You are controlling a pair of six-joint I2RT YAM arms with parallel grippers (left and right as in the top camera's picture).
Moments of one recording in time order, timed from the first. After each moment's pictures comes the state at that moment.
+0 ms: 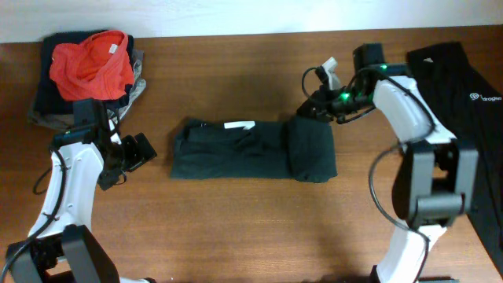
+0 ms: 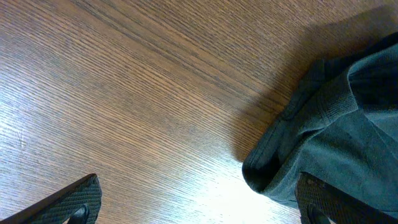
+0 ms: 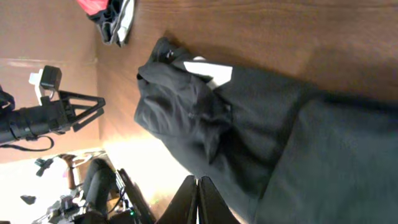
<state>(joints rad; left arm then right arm) 0.22 1.61 1.15 -0.92 0.09 -0.35 0.03 2.08 1.62 -0.92 -0.96 0.01</state>
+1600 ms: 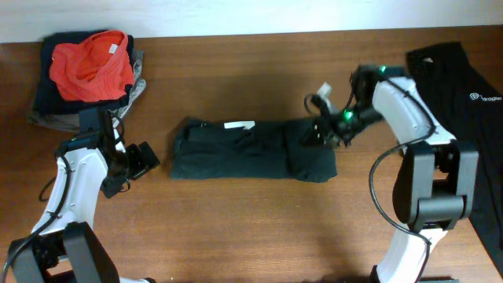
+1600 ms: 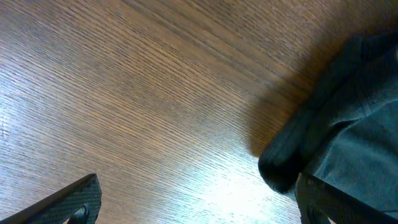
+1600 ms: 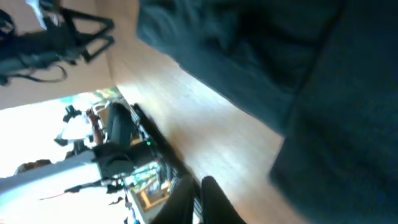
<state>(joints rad) 0.22 1.61 1.07 -0.88 0.09 -0.35 0.03 2.04 1.51 -1.30 -0.96 -0.27</state>
